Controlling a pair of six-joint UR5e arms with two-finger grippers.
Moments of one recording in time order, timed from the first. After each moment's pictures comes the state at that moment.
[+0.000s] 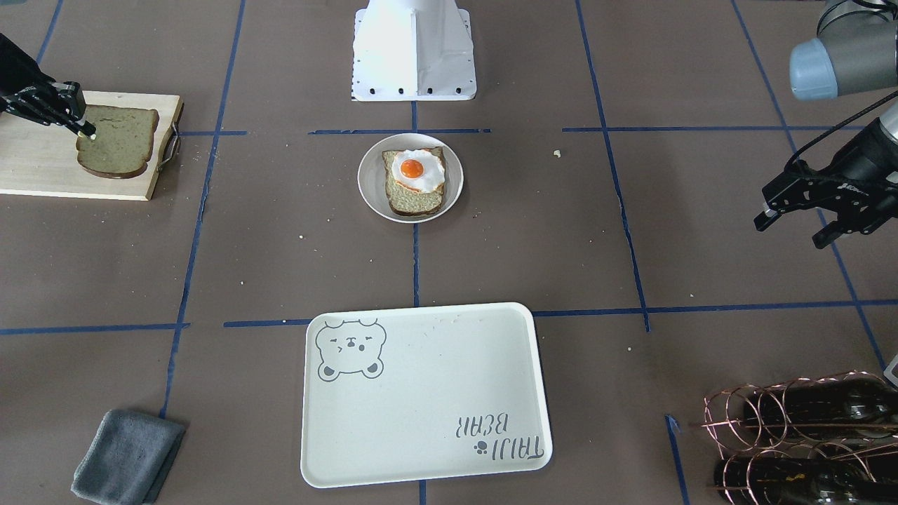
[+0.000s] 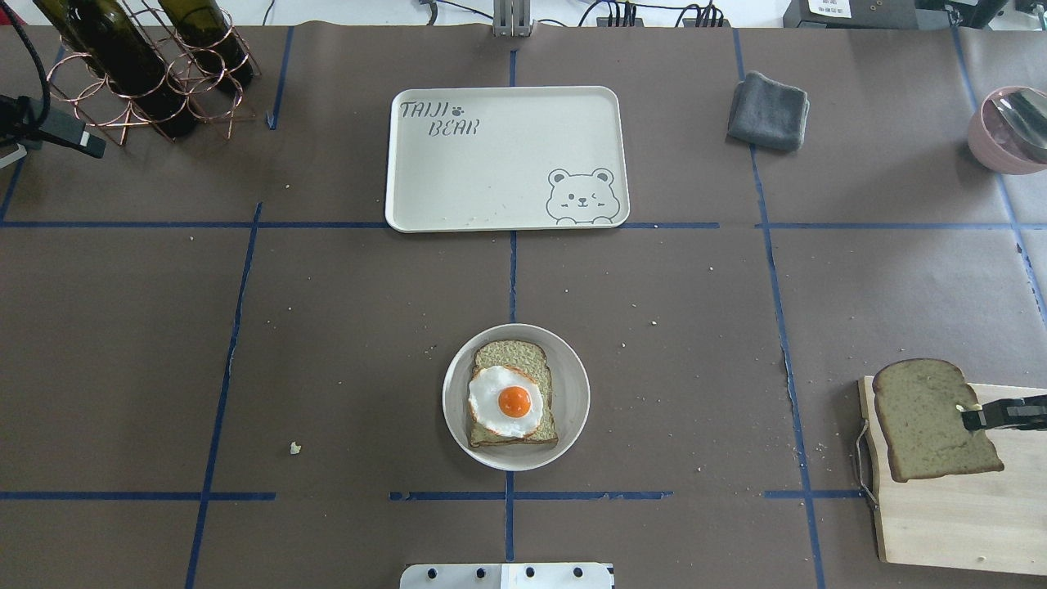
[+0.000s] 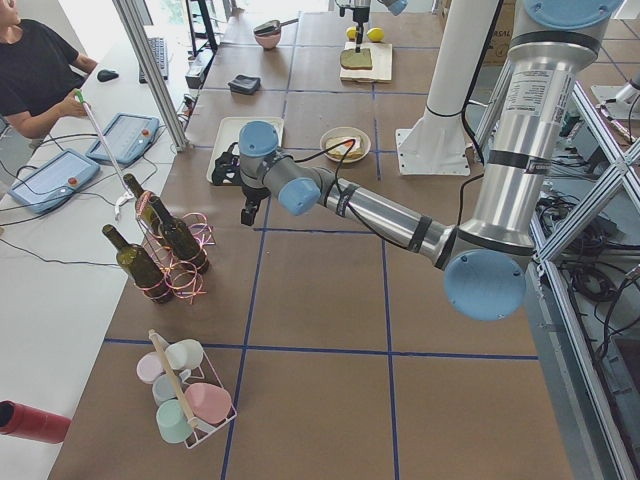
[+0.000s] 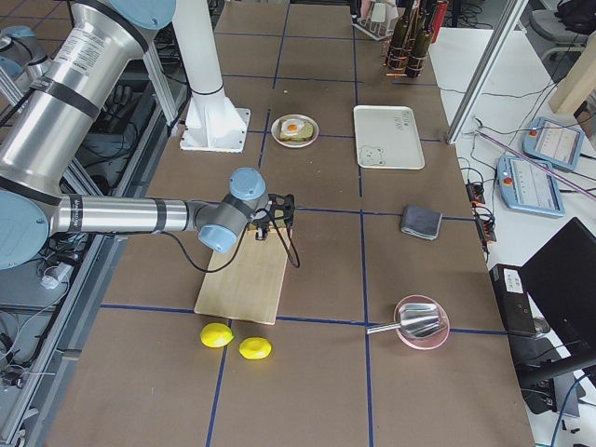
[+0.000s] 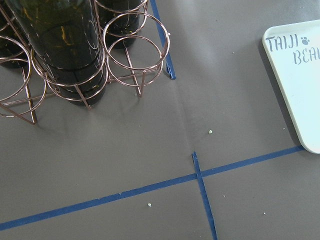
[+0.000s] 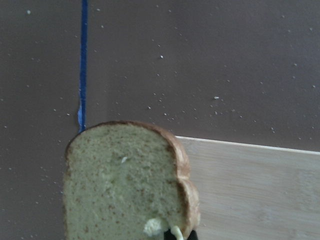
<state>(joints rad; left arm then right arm) -1.23 -1.76 -1.77 -1.94 -2.36 -0.54 0.86 -2.05 1.97 -0.58 2.24 1.07</state>
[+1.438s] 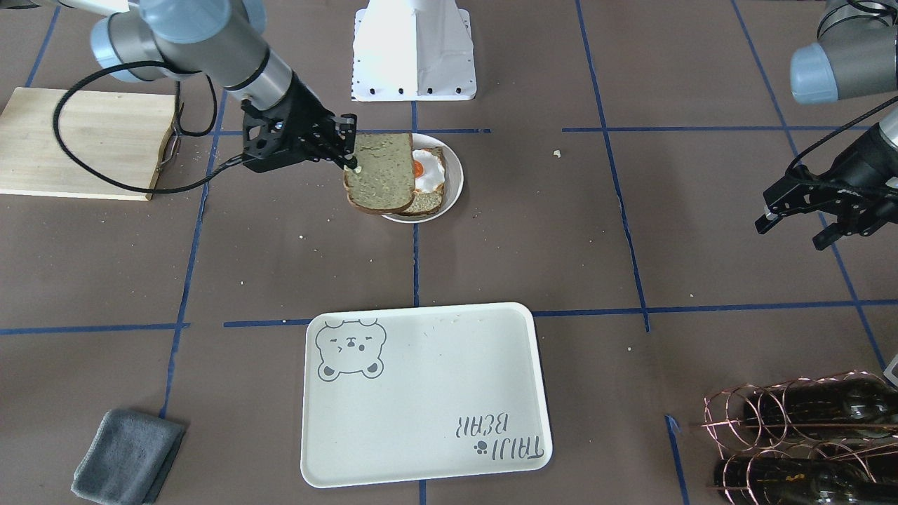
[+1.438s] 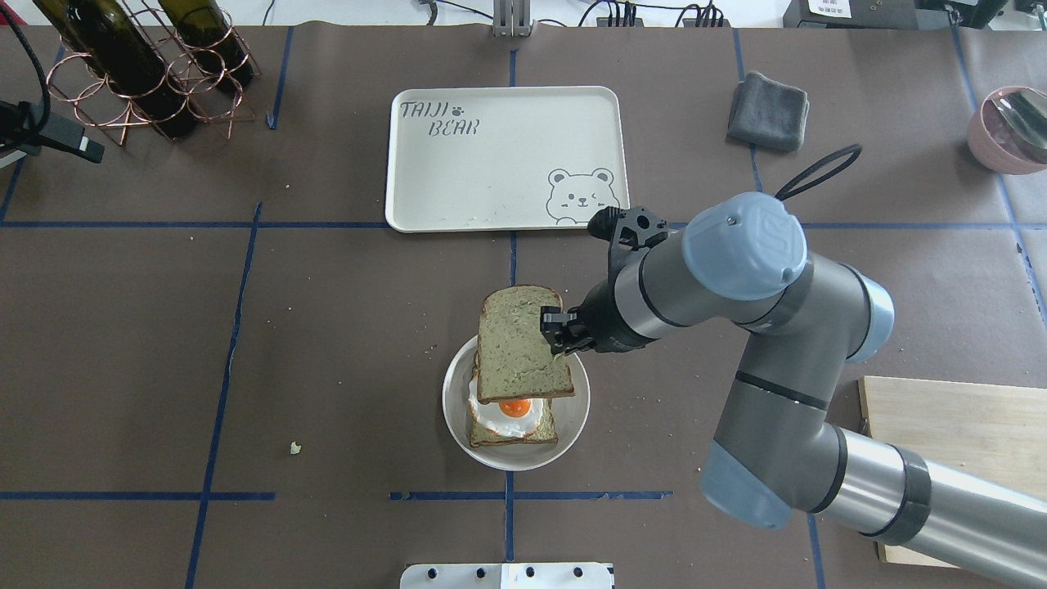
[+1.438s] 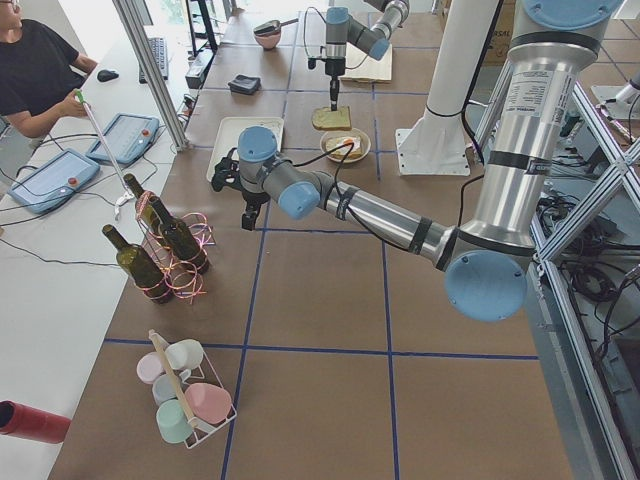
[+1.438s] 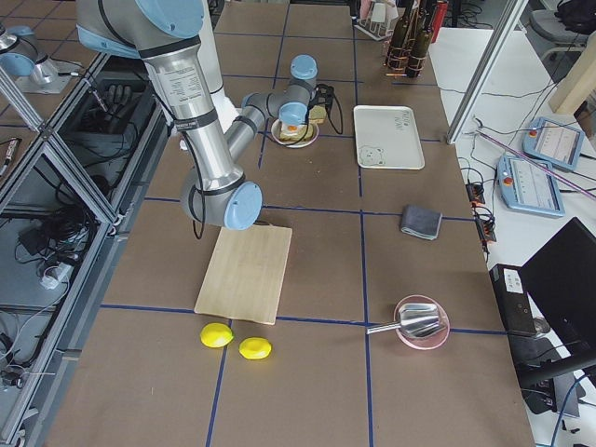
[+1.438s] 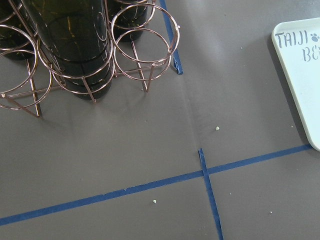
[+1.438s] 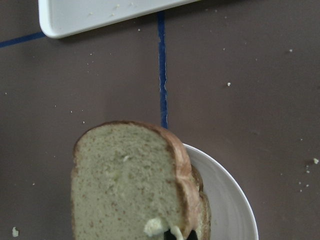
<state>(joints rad) -1.23 -1.75 -1.75 -1.94 -2.37 -0.54 0.48 -1.08 1.84 -1.21 1.98 1.41</state>
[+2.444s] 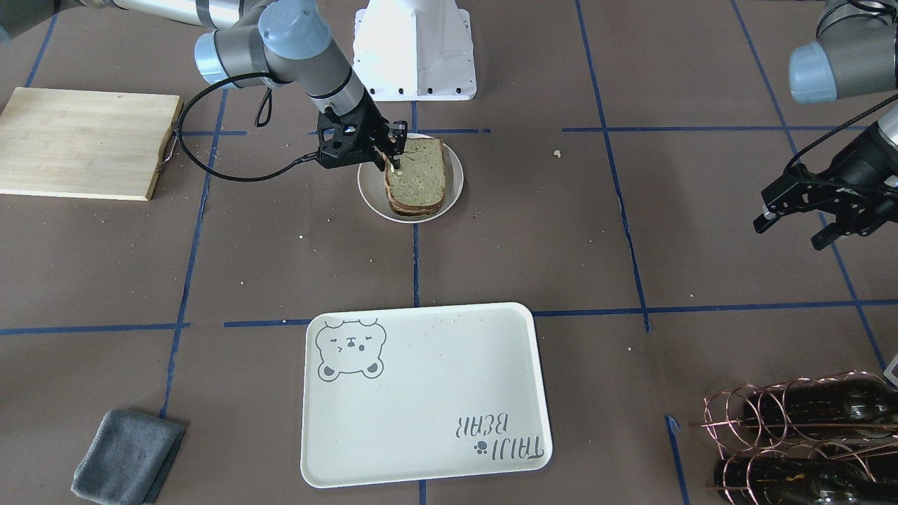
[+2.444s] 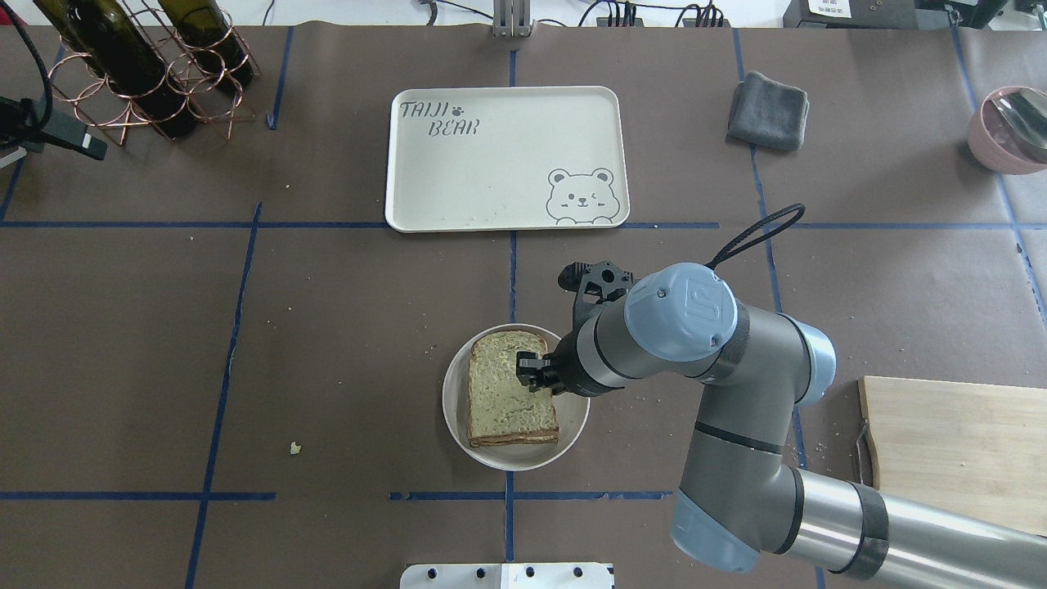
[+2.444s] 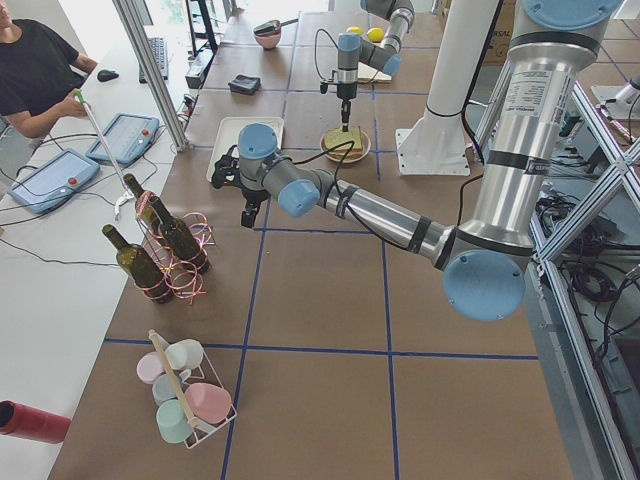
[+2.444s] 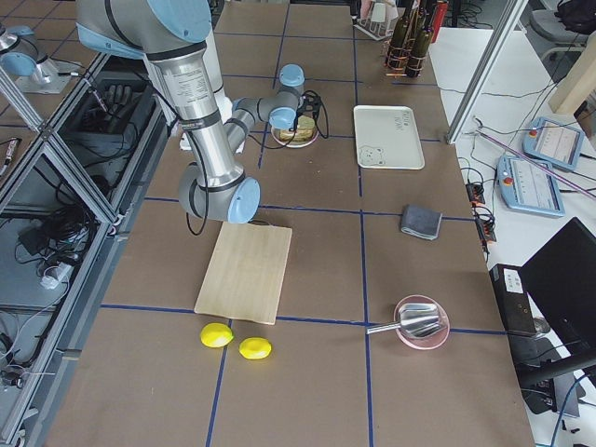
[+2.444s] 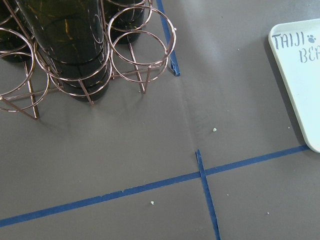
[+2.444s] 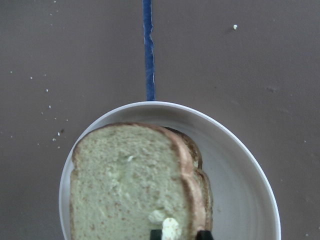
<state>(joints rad) -1.23 -1.76 -1.76 -1.94 -2.37 -0.54 0.41 -1.06 1.78 -1.22 1.92 1.45</state>
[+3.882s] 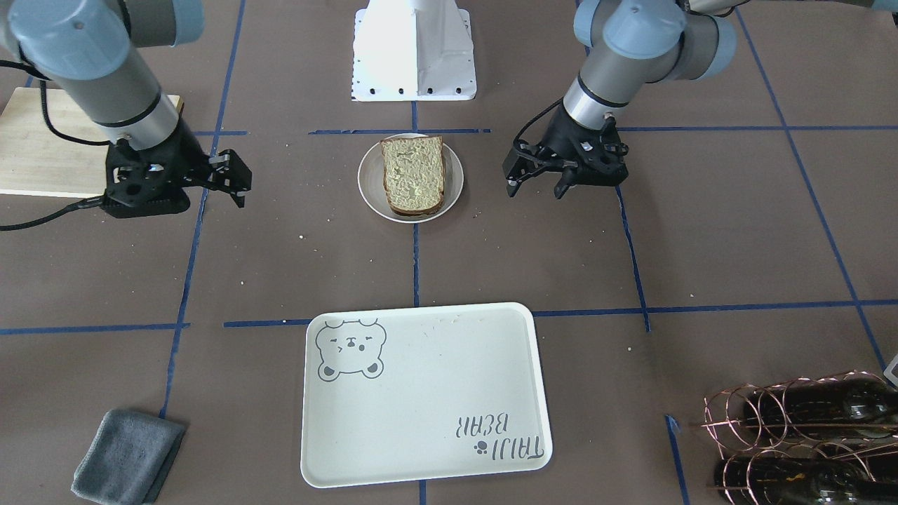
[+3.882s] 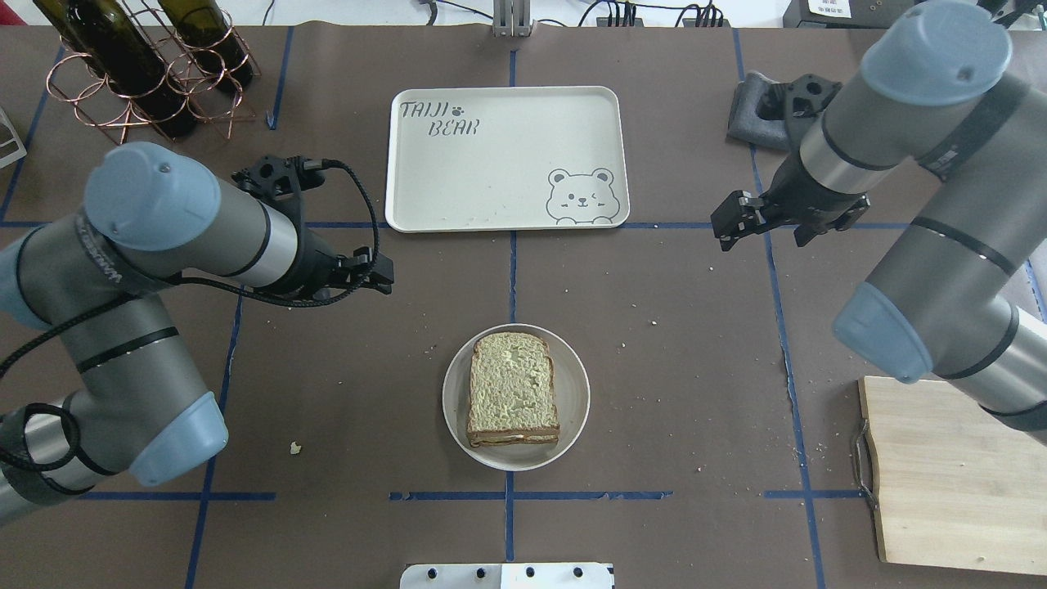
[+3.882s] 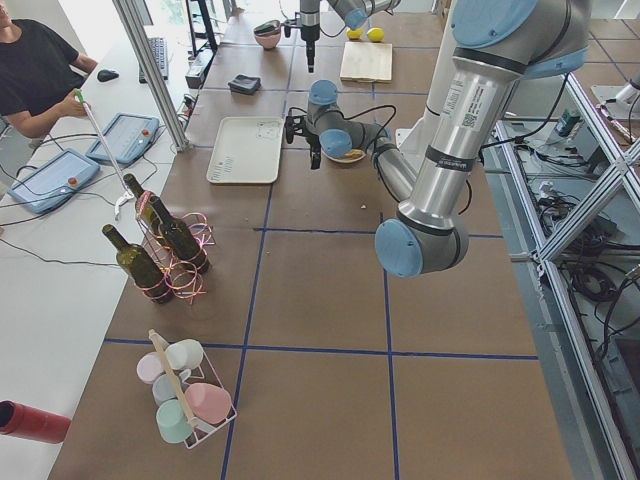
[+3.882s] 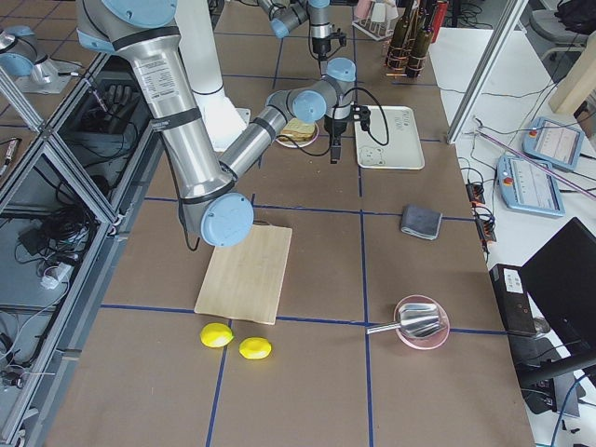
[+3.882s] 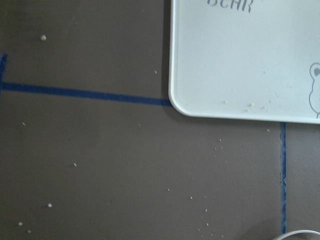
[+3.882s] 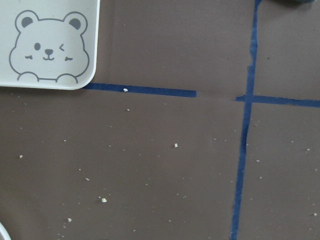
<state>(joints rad) -0.59 -1.99 -1.88 -1.82 -1.94 -1.34 0.90 -1.21 1.96 -1.74 2.17 0.76</state>
